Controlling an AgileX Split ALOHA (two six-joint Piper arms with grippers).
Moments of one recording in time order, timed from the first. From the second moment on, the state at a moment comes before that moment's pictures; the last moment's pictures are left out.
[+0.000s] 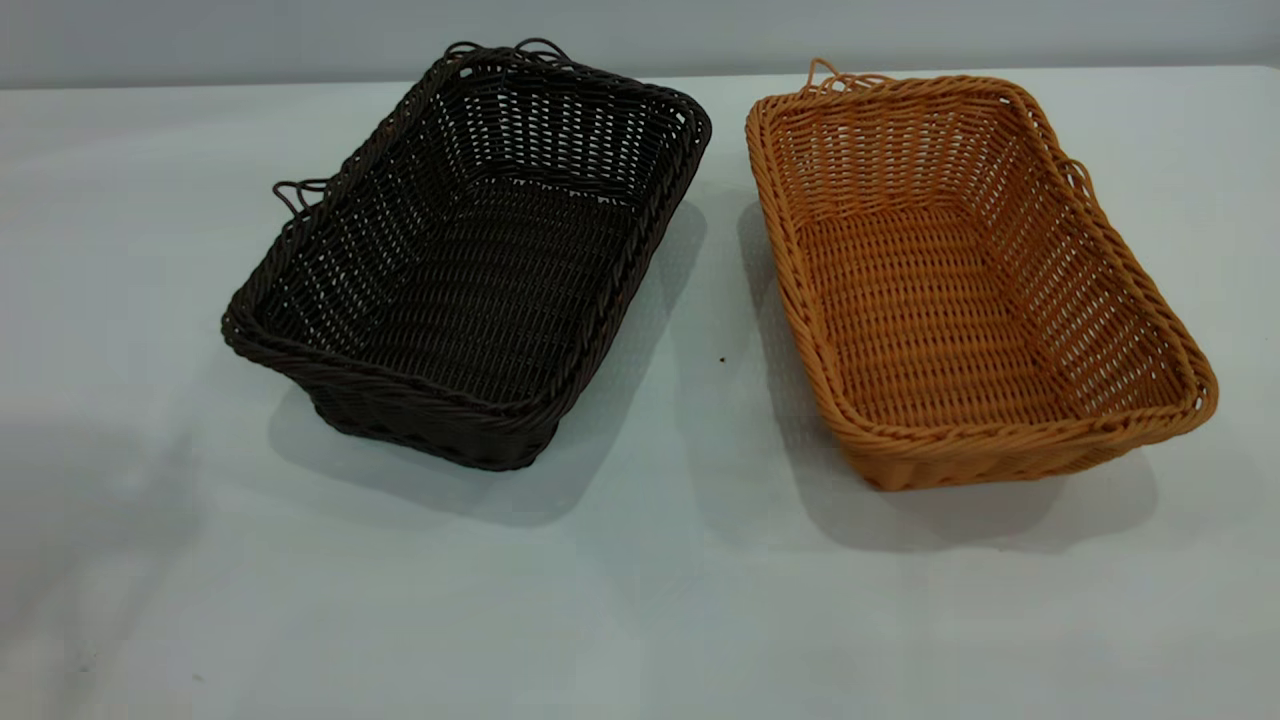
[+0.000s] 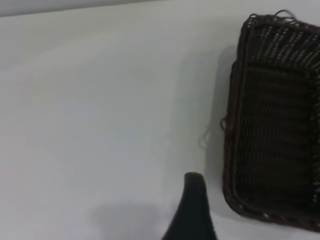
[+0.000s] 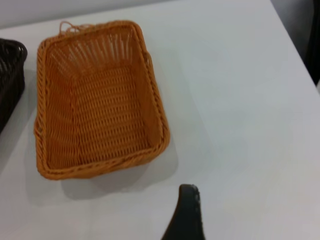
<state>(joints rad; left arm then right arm) -0.06 1.24 -0.98 -0.17 0.52 0.19 -0.03 0.03 -0.47 0.04 1.14 0.10</state>
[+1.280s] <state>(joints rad) -0.20 2.35 -1.44 -0.22 0.26 0.23 -0.02 1.26 -0.56 0.70 0.86 -0.12</state>
